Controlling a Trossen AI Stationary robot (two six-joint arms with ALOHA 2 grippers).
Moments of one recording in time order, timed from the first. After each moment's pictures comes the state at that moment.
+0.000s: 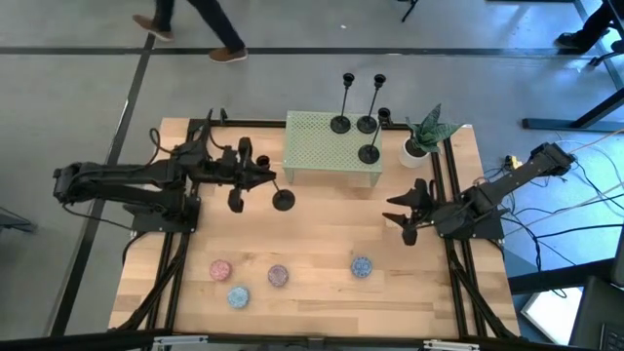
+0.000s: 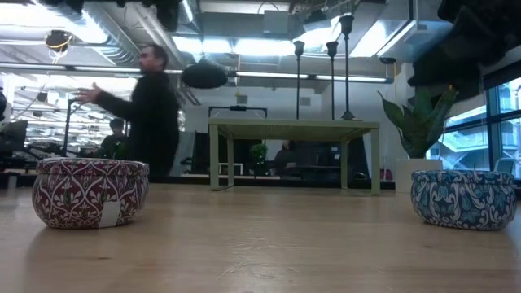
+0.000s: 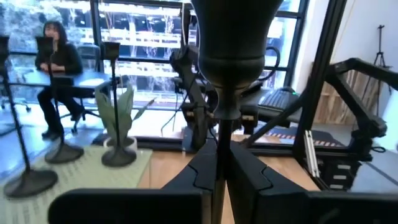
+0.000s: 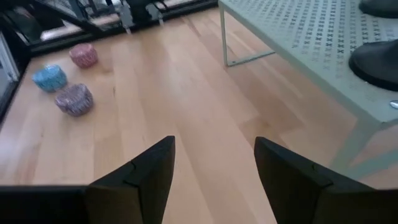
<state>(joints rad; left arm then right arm) 0.15 0.83 0.62 0.27 0.15 -0.08 0.55 0.70 0.46 -0.37 0.71 0.59</state>
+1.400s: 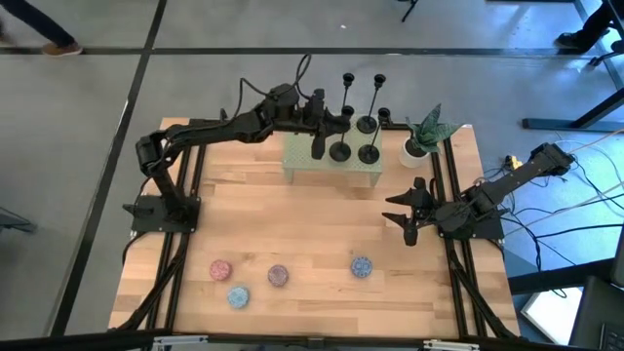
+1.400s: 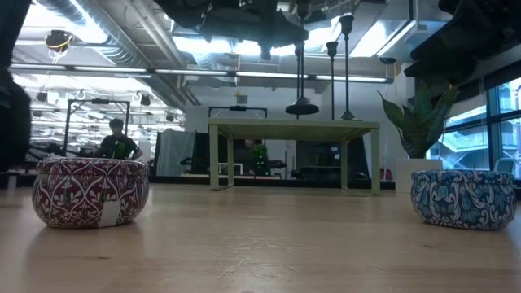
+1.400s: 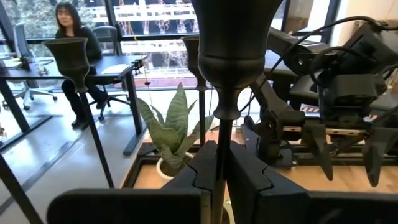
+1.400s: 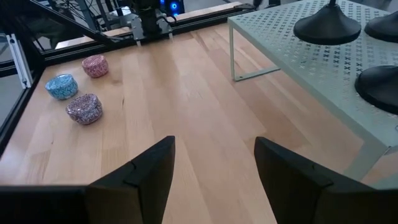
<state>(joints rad) 0.44 1.72 1.40 0.23 0.39 0.07 0.55 0.68 0.45 -0.30 0.71 0.52</state>
